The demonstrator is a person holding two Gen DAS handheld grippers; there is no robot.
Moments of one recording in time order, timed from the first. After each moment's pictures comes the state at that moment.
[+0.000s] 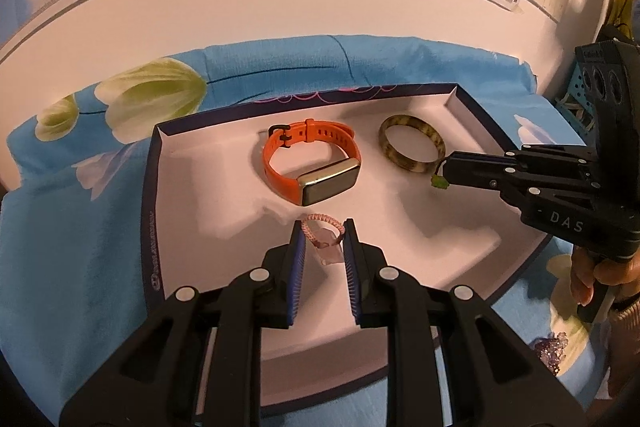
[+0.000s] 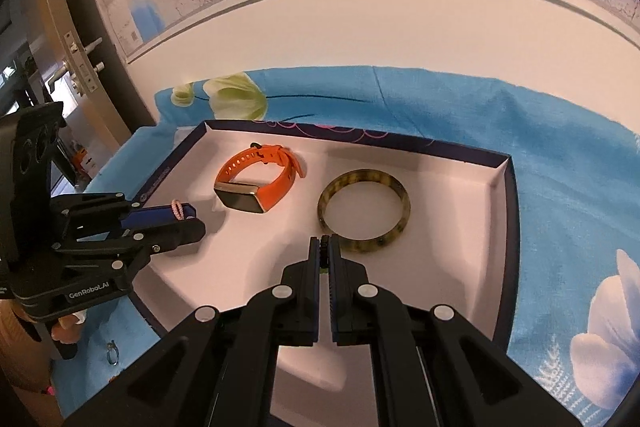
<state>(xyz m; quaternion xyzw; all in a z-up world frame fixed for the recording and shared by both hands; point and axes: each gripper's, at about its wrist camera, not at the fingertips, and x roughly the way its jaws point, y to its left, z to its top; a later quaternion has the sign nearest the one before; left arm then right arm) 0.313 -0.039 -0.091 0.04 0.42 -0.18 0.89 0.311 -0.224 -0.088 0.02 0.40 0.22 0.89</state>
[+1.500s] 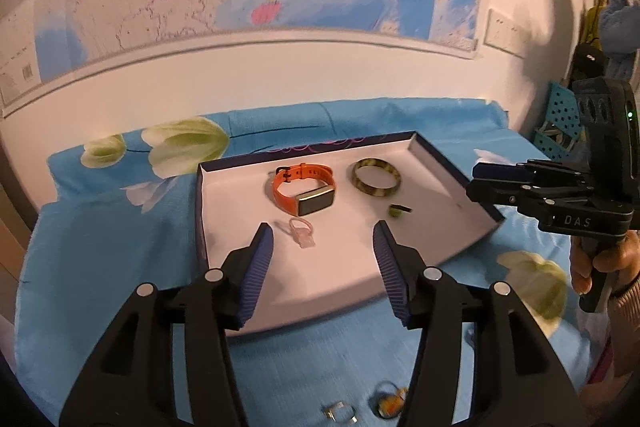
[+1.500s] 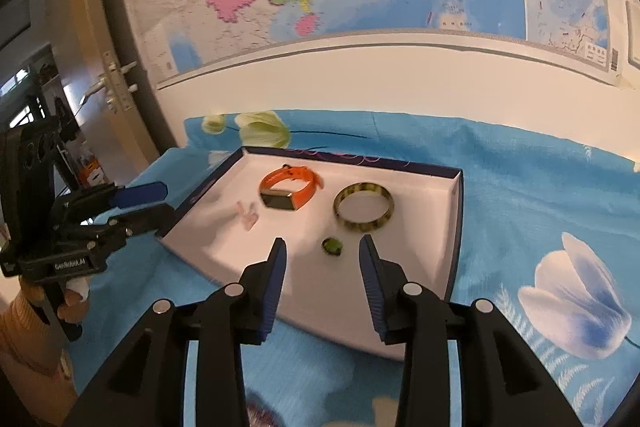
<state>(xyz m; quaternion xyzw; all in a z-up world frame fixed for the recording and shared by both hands) 0.225 -0.014 -0.037 0.03 0.31 -0.19 0.93 0.228 -0.252 -0.046 0.02 0.33 0.23 0.91</state>
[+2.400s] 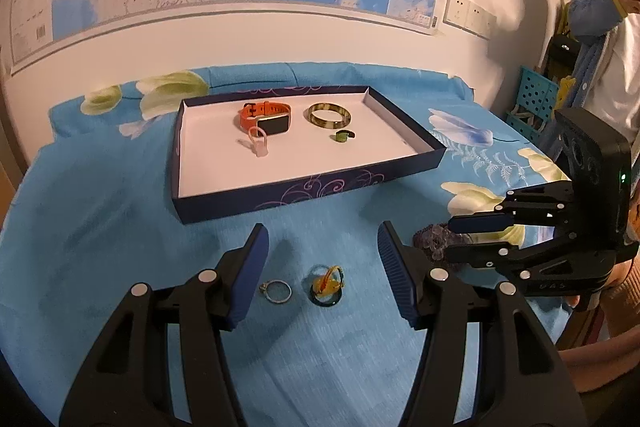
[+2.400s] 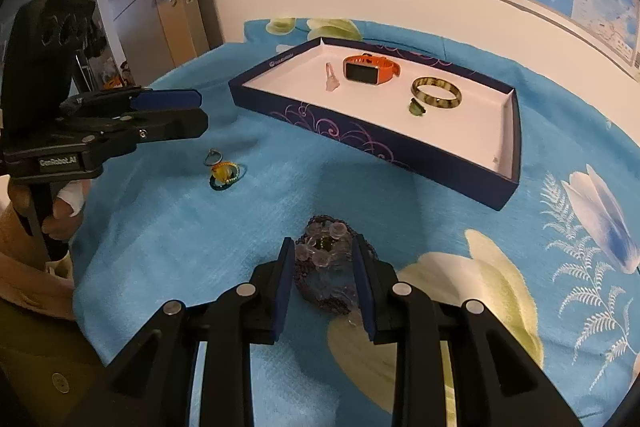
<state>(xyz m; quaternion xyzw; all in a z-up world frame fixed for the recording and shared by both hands) 0.131 -0.013 -0.072 0.02 0.33 -0.22 0.92 0.130 -0.214 -0.098 -0.08 0.39 0.28 0.87</state>
